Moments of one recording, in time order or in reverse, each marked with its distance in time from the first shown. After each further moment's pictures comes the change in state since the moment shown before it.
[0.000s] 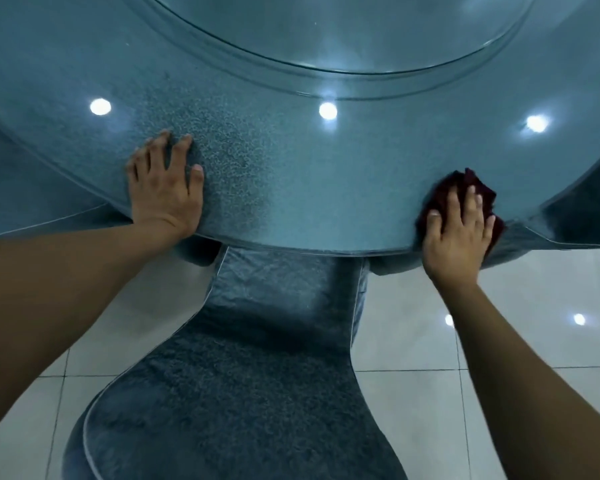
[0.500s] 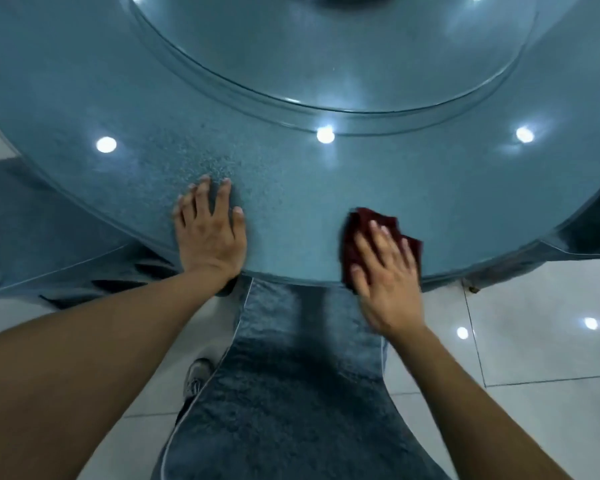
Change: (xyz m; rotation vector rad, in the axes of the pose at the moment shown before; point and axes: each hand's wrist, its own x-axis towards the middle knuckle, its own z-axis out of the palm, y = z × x) left_hand 0.000 -0.001 -0.003 -0.022 -0.081 -0.015; right_hand -0.081 -0.115 0.028 -0.017 -0.076 -0.486
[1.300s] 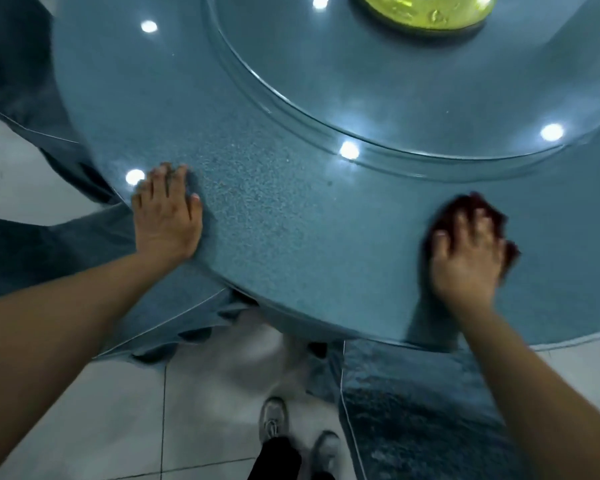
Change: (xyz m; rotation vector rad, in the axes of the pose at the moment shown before) left_hand 0.198 -0.260 -0.067 0.022 0.087 0.092; right_hand 0.151 -0.129 0.041 -0.041 0.141 0.561
